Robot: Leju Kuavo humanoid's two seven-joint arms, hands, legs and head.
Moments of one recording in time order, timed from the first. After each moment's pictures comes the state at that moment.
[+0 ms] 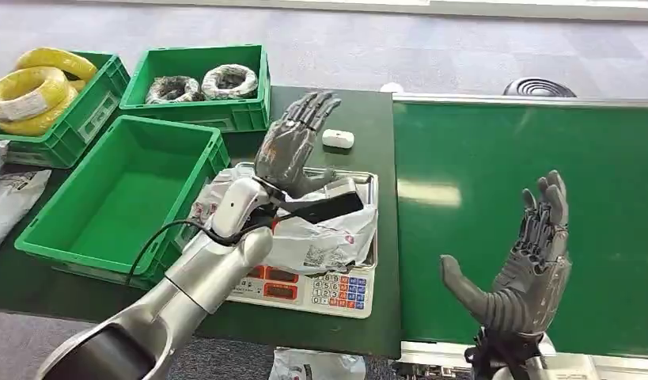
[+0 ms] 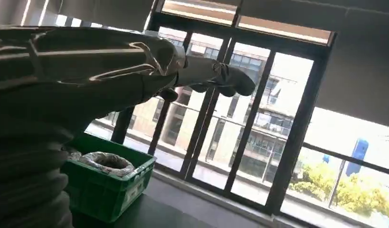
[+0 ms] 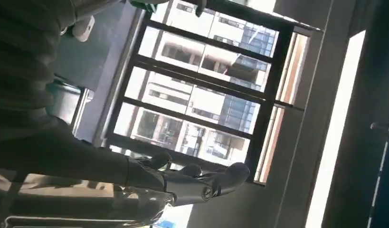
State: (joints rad) left arm -0.82 -0.20 -0.64 -0.81 -0.98 0.40 -0.23; right arm 0.10 0.17 0.09 -1.94 0.27 -0.06 -0.70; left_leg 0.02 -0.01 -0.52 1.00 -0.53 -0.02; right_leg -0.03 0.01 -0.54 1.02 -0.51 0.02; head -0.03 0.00
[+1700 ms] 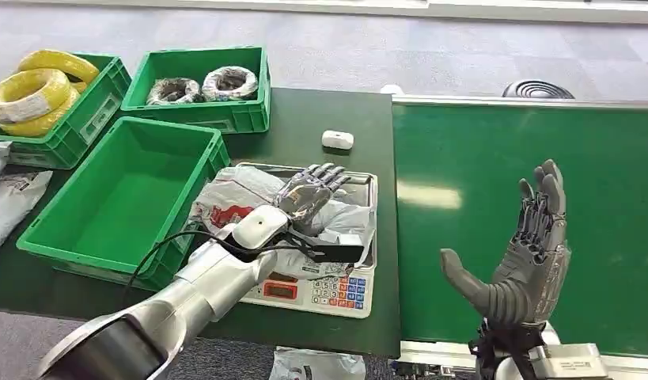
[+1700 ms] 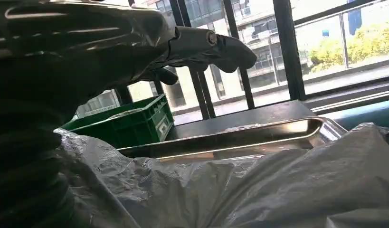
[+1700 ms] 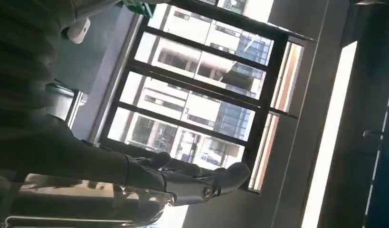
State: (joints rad) left arm -0.87 -0.21 -0.77 -0.49 -1.17 0.11 -0.17; right arm 0.05 0.18 0.05 -1.92 0.26 0.01 -0.70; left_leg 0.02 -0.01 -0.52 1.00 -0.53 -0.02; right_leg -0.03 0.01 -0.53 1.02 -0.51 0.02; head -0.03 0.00
